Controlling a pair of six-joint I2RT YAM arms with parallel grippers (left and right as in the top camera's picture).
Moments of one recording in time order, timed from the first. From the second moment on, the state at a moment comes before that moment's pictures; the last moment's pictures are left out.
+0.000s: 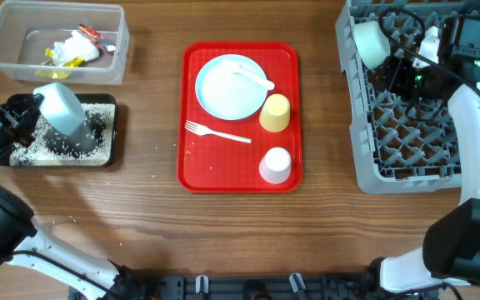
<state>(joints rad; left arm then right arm) 0.85 2.12 1.51 -1.01 1.54 0.03 -0.20 1.68 1.49 -0.94 -0.25 0.17</state>
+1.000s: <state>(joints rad) 0.16 1.48 1.50 -0.93 0.81 0.03 -0.20 1.68 1.49 -0.93 -0.25 0.17</state>
